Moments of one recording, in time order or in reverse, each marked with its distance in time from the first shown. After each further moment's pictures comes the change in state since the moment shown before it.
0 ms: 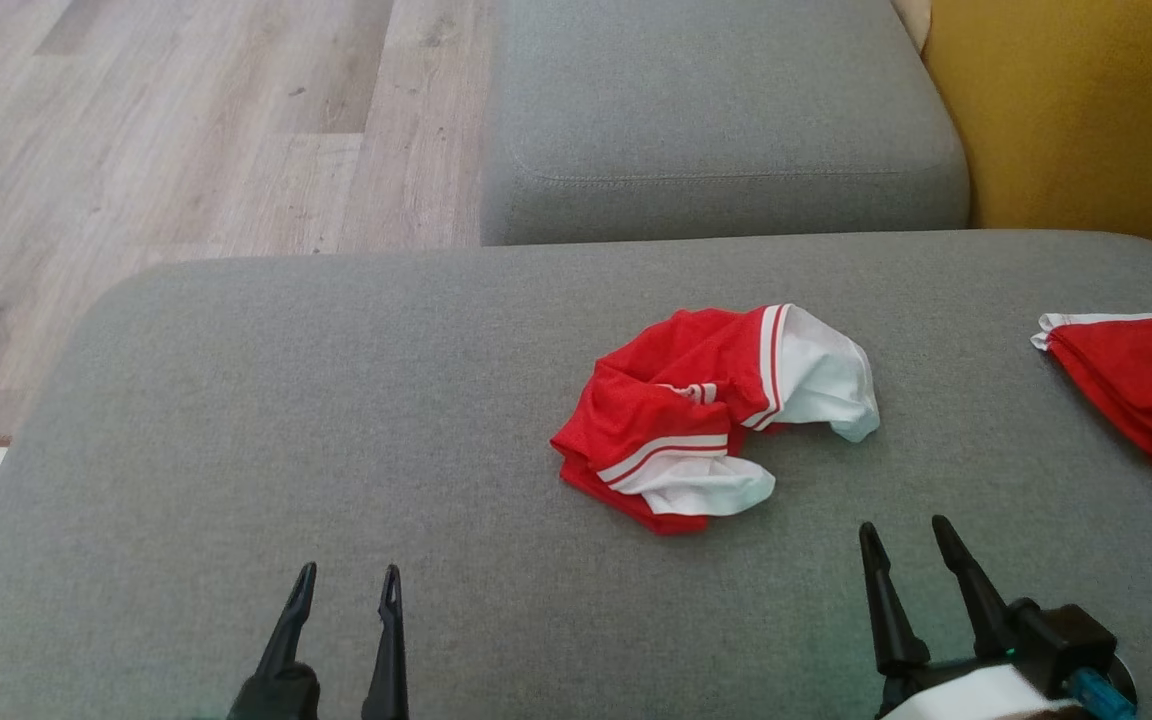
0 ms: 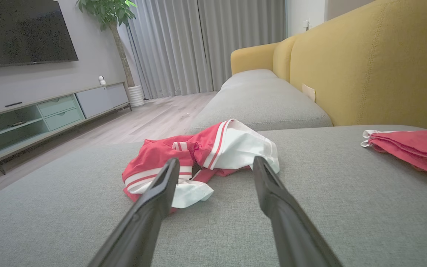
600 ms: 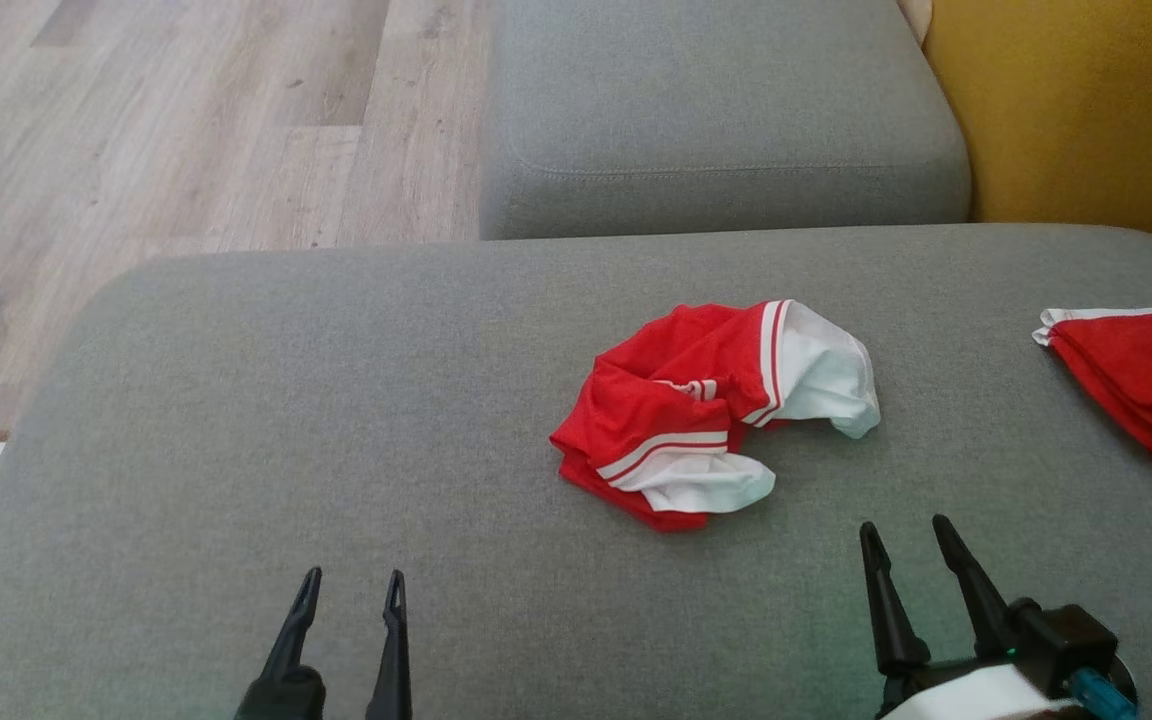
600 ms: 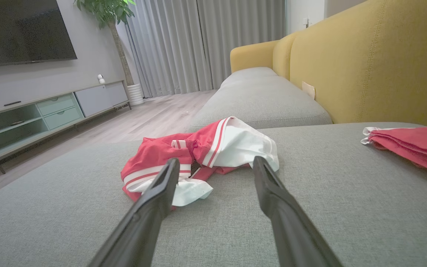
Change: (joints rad) left arm 0.000 0.000 -0.006 0.014 0.000 0.000 0.000; right arm 0.000 0.000 -0.001 0.000 0.002 0.000 0.000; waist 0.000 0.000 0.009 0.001
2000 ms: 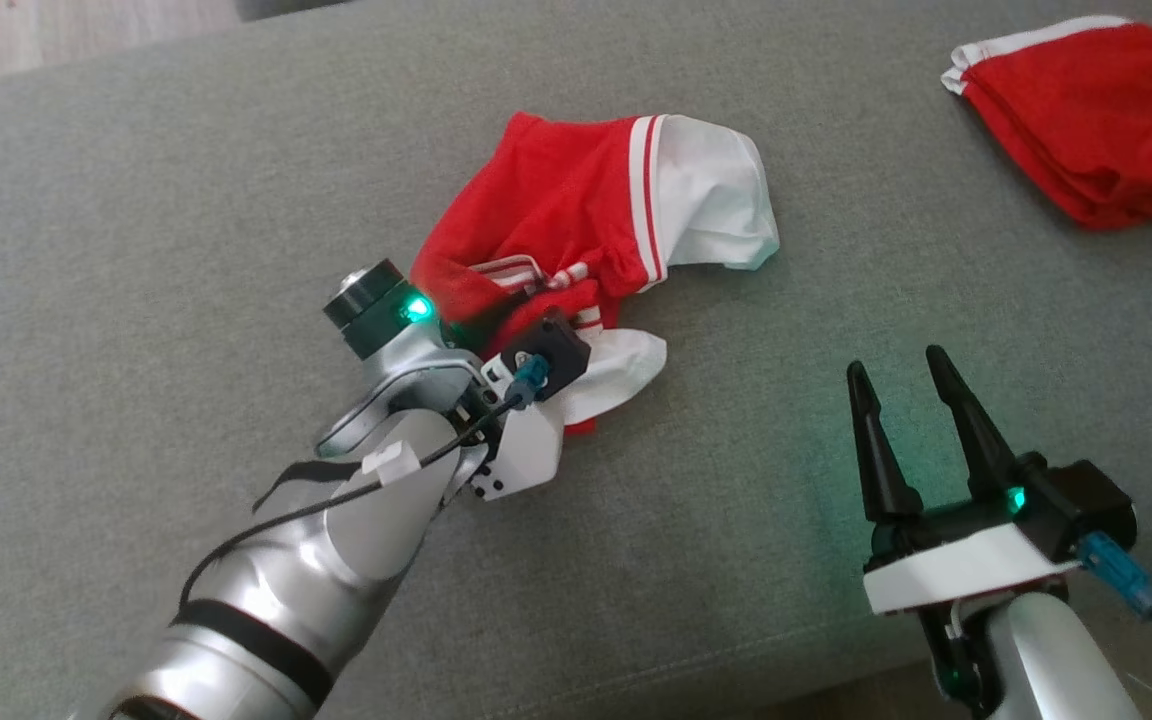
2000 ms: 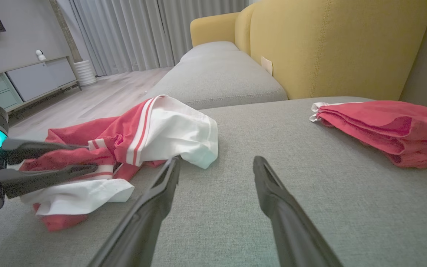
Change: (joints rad) left arm -0.994 -0.032 -0.449 0.779 0.218 -0.274 0.154; right arm -0.211 -0.032 0.039 -0.057 -0.009 0.000 0.000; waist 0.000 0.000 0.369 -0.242
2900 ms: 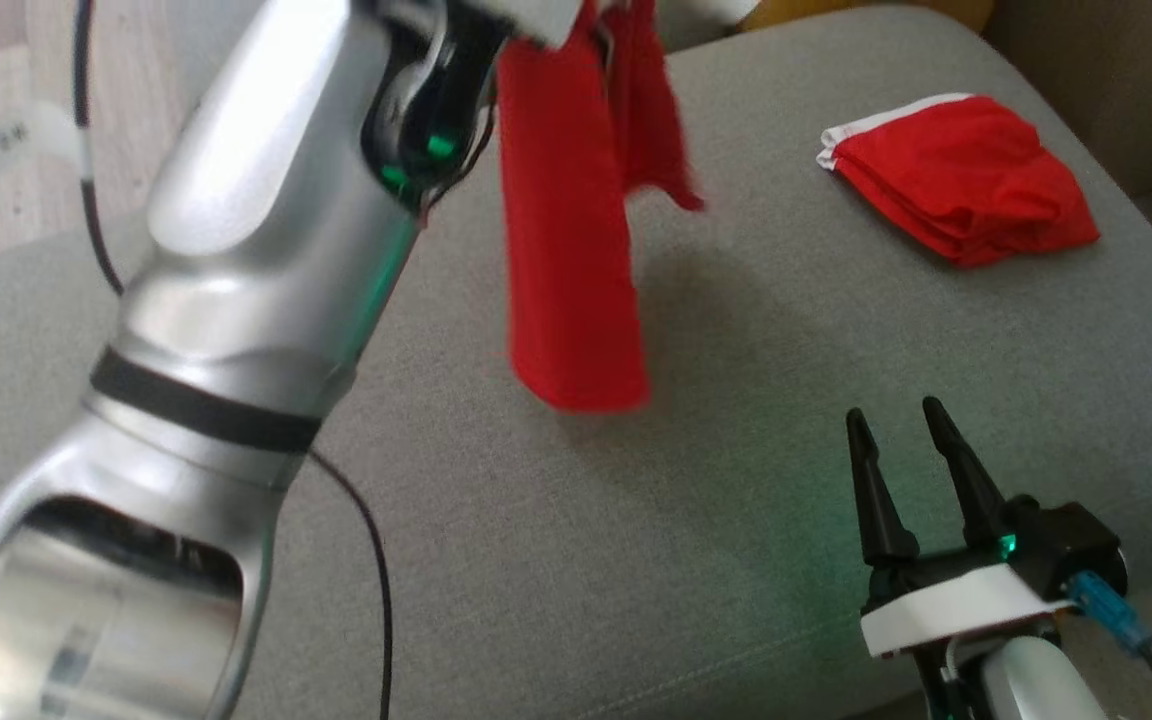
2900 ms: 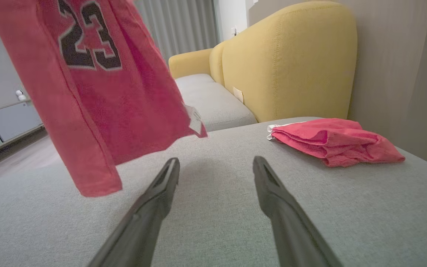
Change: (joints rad) left arm -0.416 -0.016 0.148 -0.229 -0.917 0.061 -0.154; right arm 0.056 0.022 -0.015 0.028 0.008 0.000 0.000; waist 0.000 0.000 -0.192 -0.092
